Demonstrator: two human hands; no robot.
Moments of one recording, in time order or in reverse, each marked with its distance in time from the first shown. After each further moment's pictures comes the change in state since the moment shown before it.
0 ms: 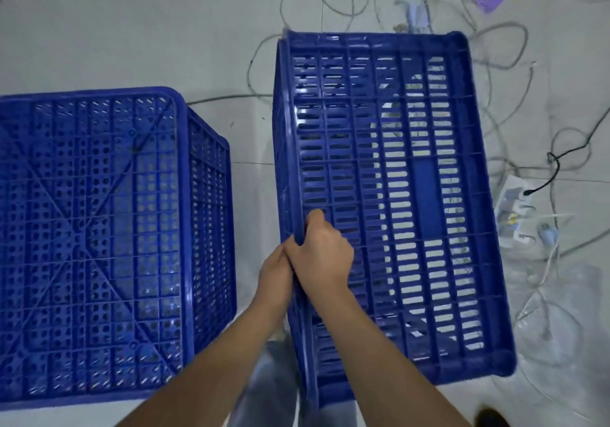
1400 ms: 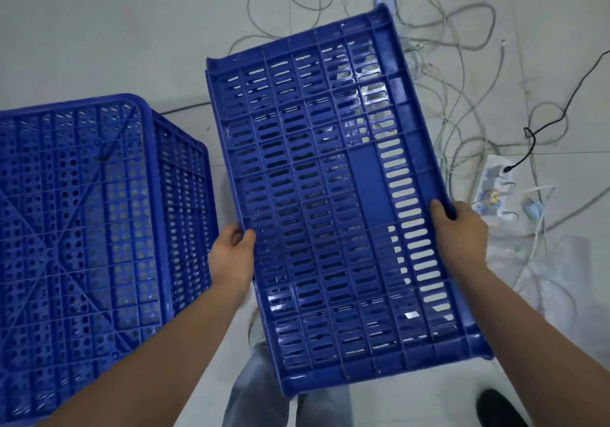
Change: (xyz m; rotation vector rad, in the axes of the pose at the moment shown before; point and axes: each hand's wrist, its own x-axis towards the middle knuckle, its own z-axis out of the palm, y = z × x) left_hand 0.014 0.008 -0.001 0.365 0.296 0.190; right_hand 0.013 0.198 -0.083 0.420 0.341 0.447
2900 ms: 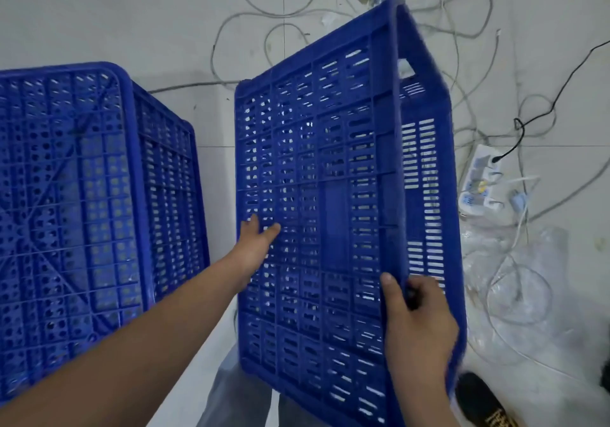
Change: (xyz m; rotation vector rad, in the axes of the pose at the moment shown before) left_hand 0.000 -0.012 0.025 0.142 -0.481 -0.241; right_hand -0.154 0.006 0.001 0.190 0.051 0.082
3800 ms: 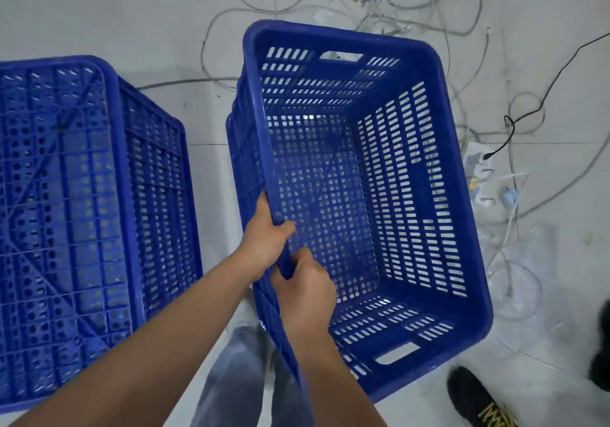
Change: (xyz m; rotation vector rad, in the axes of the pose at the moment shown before) left_hand -0.002 0.011 0.022 -0.053 0.010 0.331; right_hand -0.012 -0.006 0.111 -0.461 -0.402 -0.137
